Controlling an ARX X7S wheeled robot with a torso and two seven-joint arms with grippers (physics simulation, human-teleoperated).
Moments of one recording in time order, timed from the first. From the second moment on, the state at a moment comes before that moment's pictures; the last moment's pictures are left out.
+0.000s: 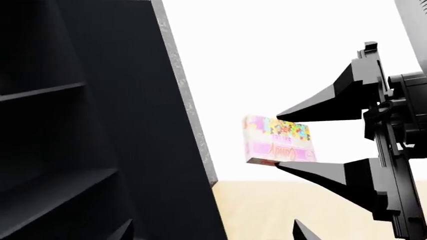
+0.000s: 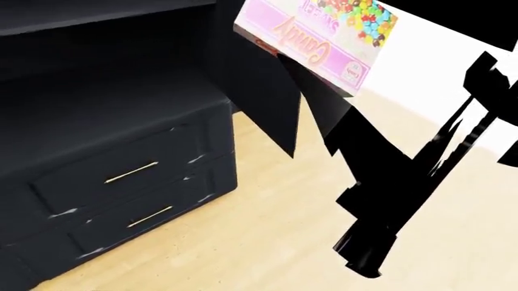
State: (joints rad) left arm -2.25 -1.04 0.58 0.91 -2.97 -0.61 -1.44; right arm 2.13 0.79 -0.65 -0.60 2.34 1.23 0.96
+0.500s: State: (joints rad) left arm -2.27 -1.03 0.59 0.92 -2.98 -0.59 -1.46; right arm 2.12 0.80 -0.65 -0.60 2.34 1.23 0.95
